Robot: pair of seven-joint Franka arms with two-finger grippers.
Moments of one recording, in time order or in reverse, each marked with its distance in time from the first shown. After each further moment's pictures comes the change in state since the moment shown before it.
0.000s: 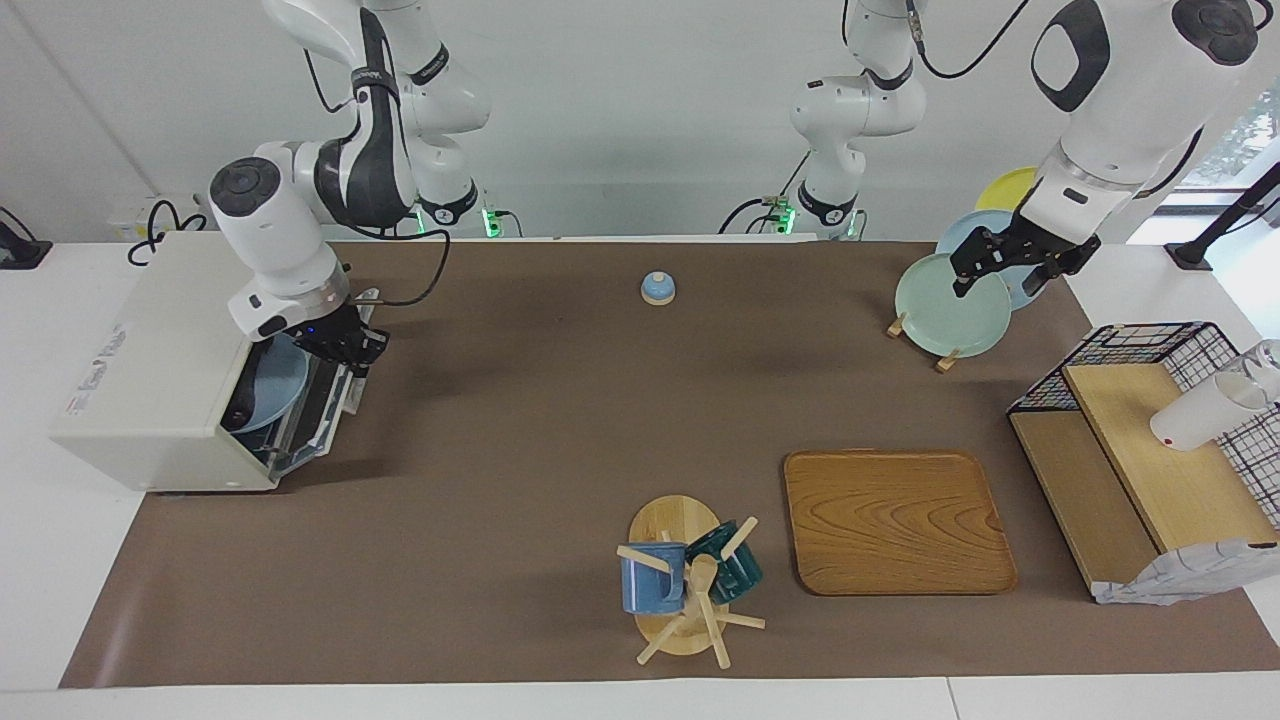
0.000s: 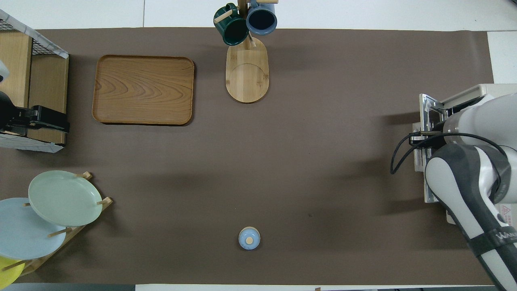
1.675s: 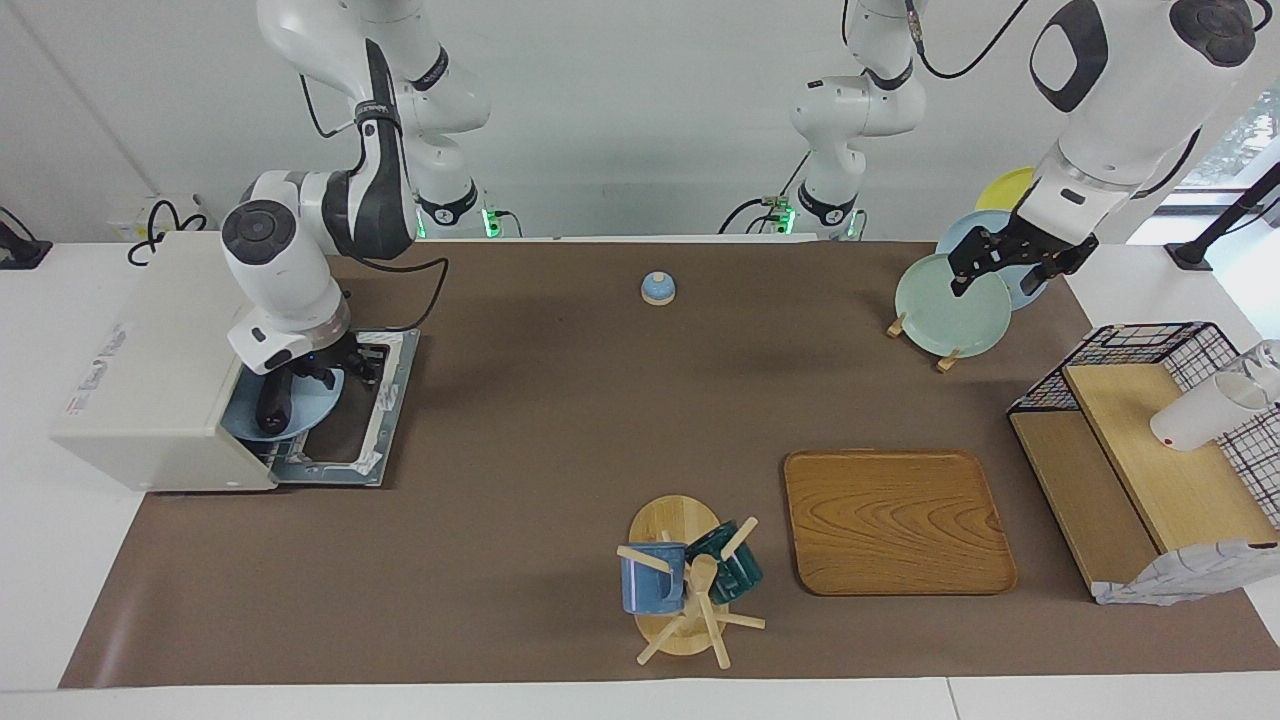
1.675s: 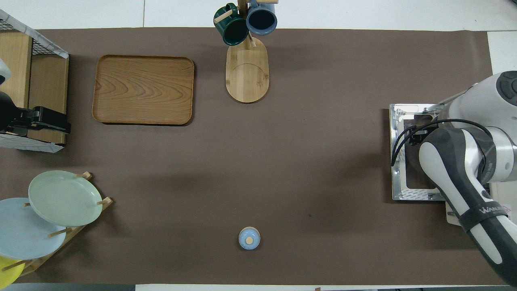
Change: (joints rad) left arm -0.001 -0.001 -0.003 0.000 0.000 -0.007 0.000; right arm -0.001 0.098 -0.027 0.129 -0.109 -0.132 -0.034
